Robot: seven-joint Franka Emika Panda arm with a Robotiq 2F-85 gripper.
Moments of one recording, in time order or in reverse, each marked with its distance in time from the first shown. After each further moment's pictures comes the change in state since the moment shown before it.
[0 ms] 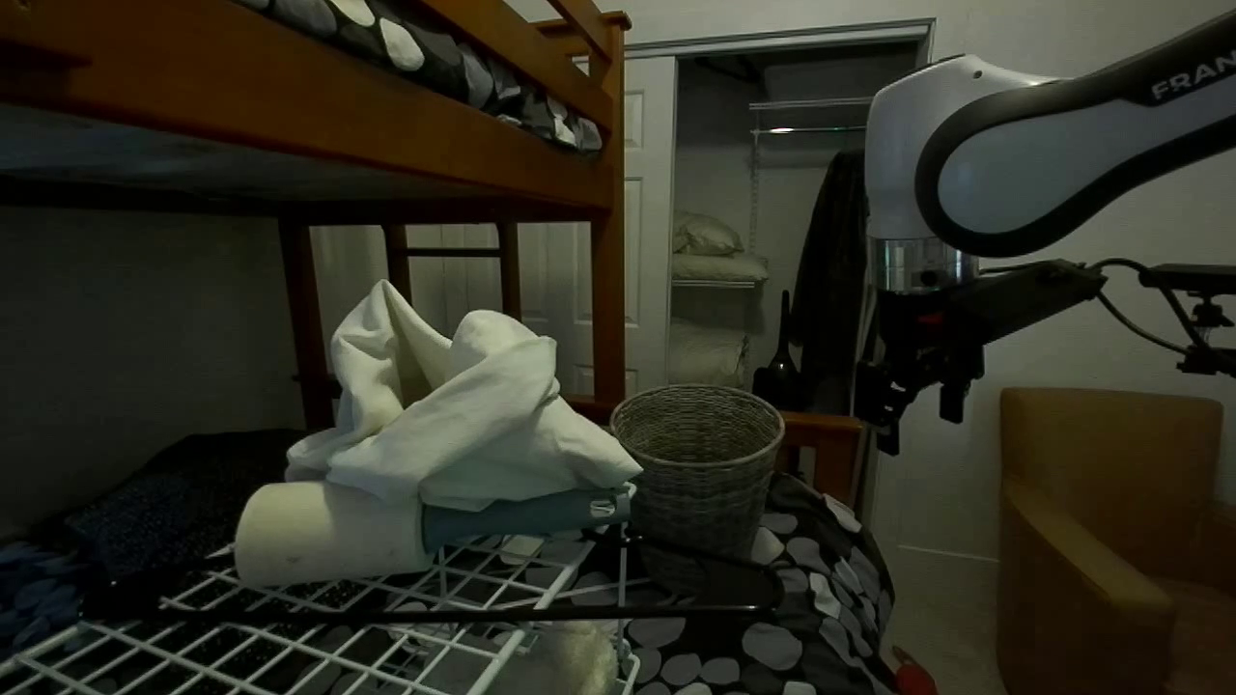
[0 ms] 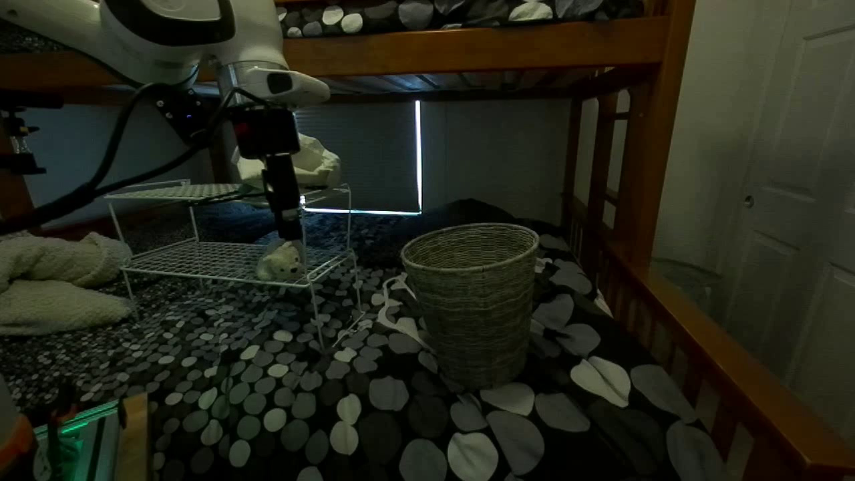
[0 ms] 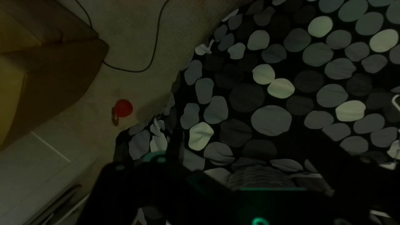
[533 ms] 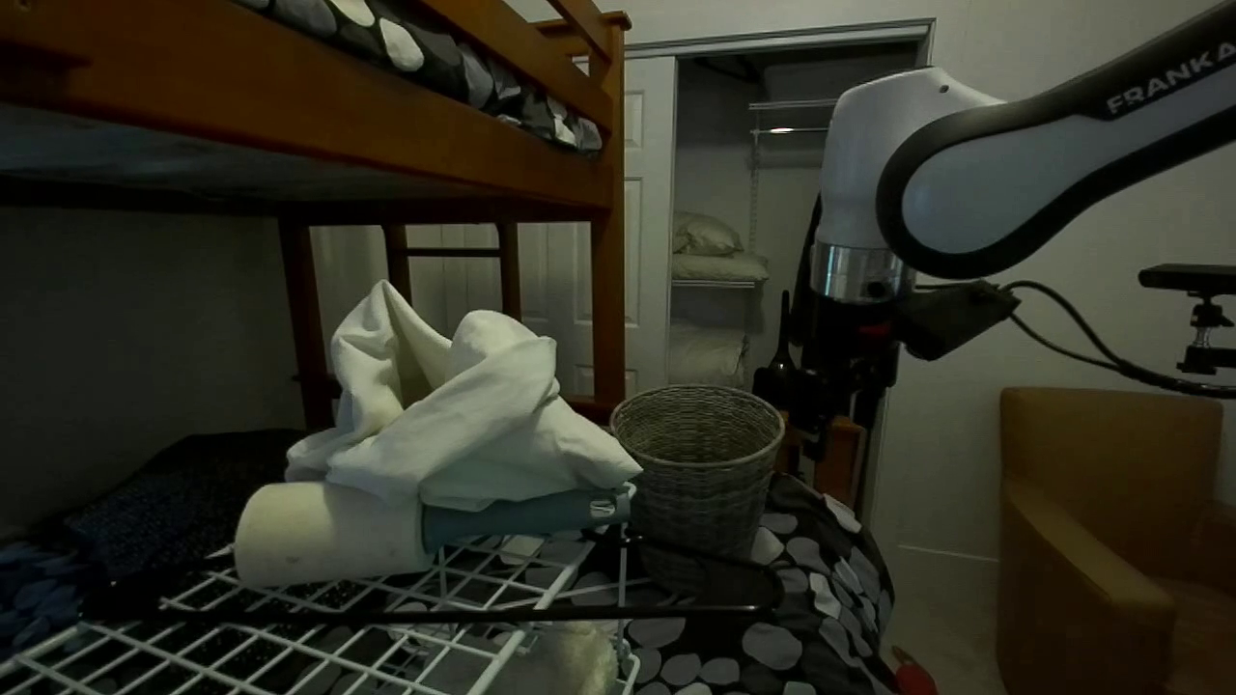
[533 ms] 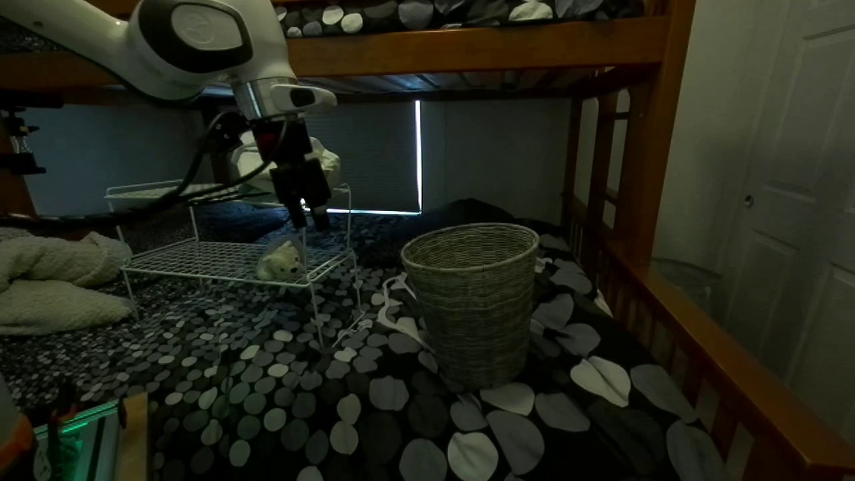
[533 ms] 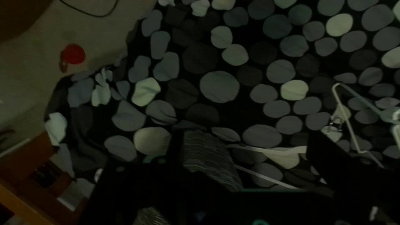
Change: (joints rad) arm 0.116 0.117 0.000 0.026 0.040 0.205 -0.110
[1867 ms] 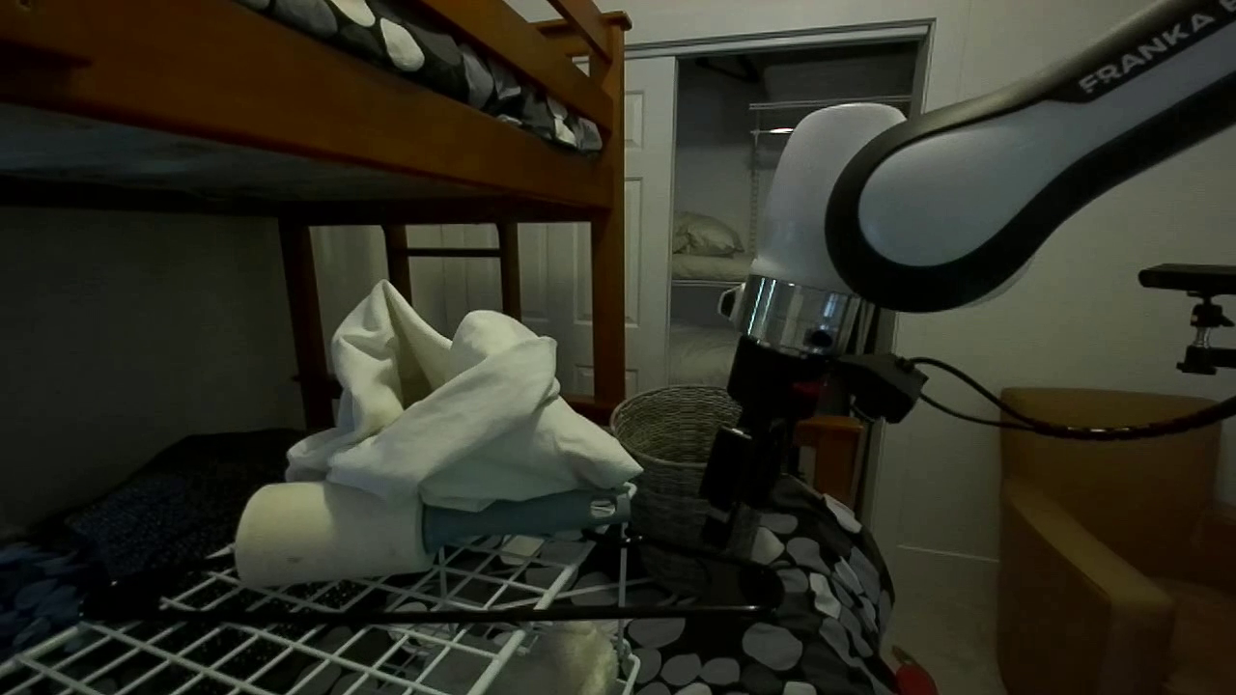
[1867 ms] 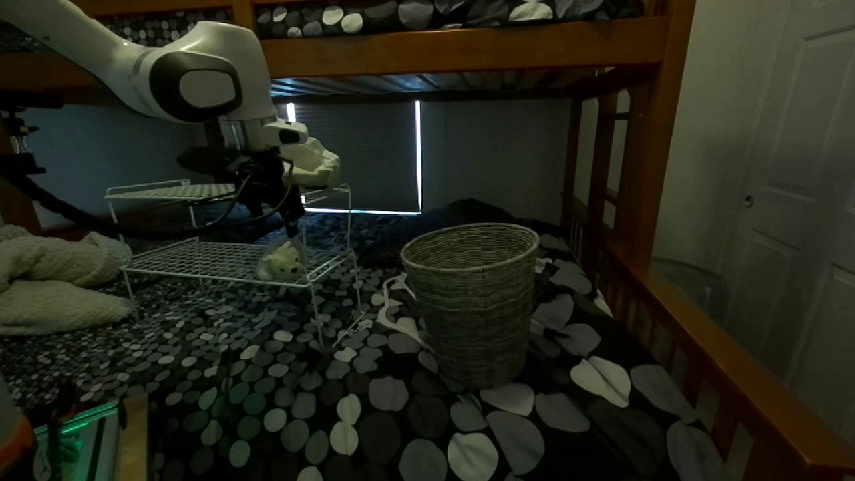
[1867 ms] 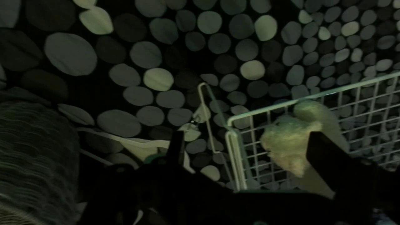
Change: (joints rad) arm 0.283 0.126 -0.015 -0.021 0.334 0.206 -0.262
